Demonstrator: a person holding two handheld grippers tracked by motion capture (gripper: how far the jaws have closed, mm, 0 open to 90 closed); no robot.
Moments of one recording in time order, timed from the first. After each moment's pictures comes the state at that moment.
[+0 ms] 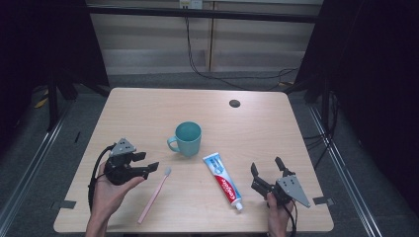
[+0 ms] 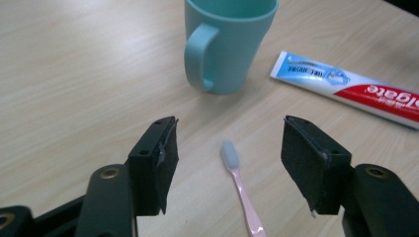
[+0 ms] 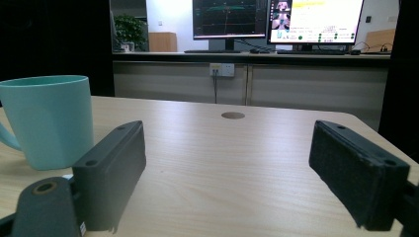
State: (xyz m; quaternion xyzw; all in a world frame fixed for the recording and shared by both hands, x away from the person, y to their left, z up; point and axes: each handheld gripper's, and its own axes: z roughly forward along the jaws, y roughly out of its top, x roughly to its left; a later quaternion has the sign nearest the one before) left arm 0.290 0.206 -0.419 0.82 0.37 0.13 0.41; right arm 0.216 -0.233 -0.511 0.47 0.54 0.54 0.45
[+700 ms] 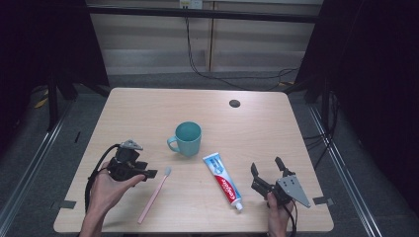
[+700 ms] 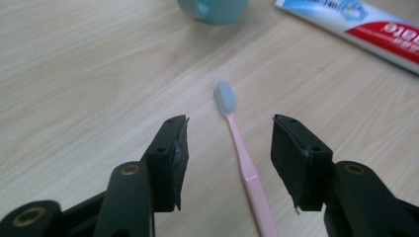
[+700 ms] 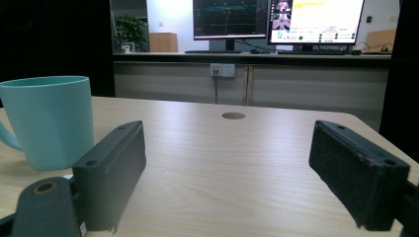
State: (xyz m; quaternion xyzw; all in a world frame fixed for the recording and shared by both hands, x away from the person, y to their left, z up) left arm 0.306 0.202 -0.425 0.87 0.40 0.03 0.30; right arm 0.216 -0.233 -0.511 0.46 0.54 0.54 0.45
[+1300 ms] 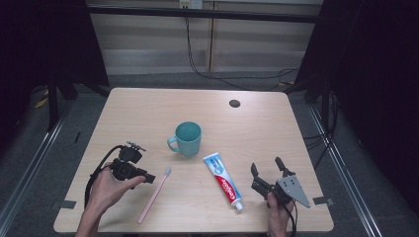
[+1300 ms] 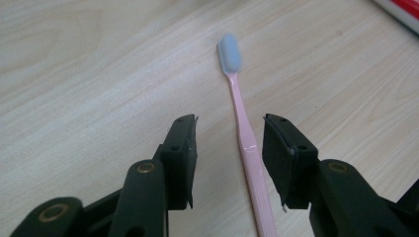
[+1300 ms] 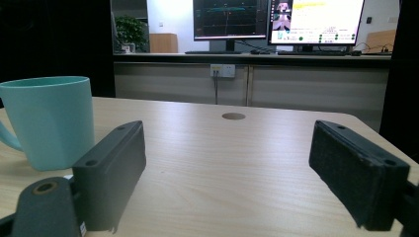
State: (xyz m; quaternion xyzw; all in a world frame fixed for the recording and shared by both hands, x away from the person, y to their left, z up) left arm 0.314 0.194 -0.436 0.87 0.44 -0.03 0.23; right arm 0.216 -0.233 -0.511 0.46 0.54 0.54 0.45
